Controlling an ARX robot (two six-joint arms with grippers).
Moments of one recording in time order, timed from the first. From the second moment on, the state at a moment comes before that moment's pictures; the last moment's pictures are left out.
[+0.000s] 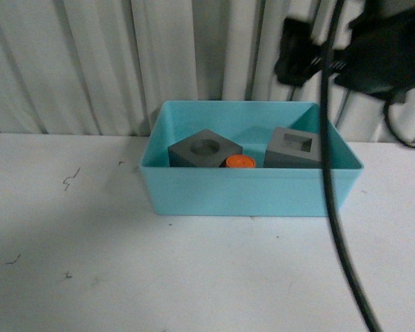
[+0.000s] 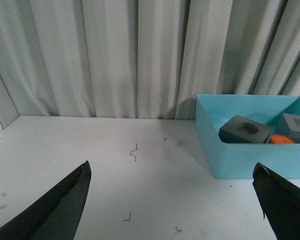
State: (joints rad) left arm 0.00 0.01 0.01 0.00 0.00 -0.02; right arm 0.25 1.77 1.08 0.34 -0.09 0.22
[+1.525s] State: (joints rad) left arm 0.00 0.01 0.01 0.00 0.00 -0.02; right arm 0.00 0.01 0.02 0.00 0.00 0.01
